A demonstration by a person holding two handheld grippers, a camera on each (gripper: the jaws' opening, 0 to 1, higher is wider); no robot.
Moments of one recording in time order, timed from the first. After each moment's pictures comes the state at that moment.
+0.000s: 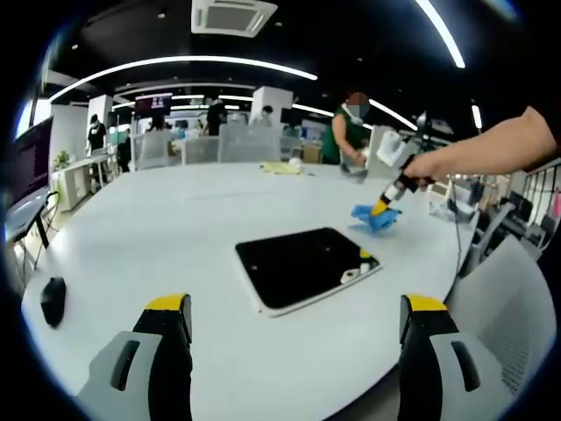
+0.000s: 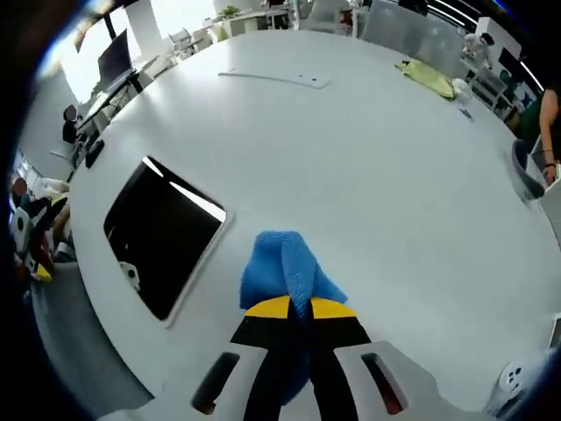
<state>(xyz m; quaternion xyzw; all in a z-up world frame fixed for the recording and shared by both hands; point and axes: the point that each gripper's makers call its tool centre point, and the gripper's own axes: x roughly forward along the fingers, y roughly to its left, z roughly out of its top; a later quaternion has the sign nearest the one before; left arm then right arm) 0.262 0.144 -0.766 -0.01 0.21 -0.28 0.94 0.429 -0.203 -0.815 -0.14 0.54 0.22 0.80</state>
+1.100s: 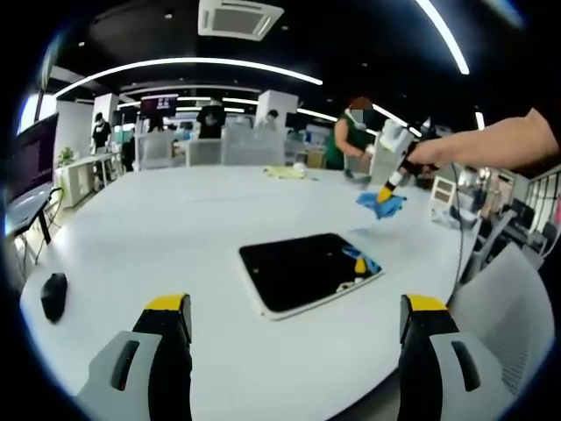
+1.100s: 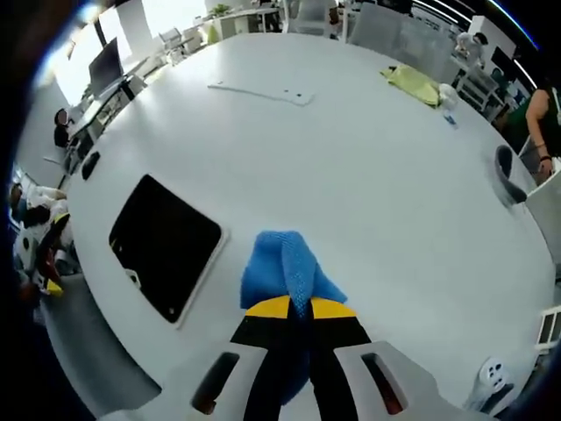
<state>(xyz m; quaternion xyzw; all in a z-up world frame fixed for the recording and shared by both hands) 0.265 0.147 -0.763 -0.02 0.20 -0.27 0.94 0.438 -0.212 -0.780 -0.14 0.55 0.19 0.80</state>
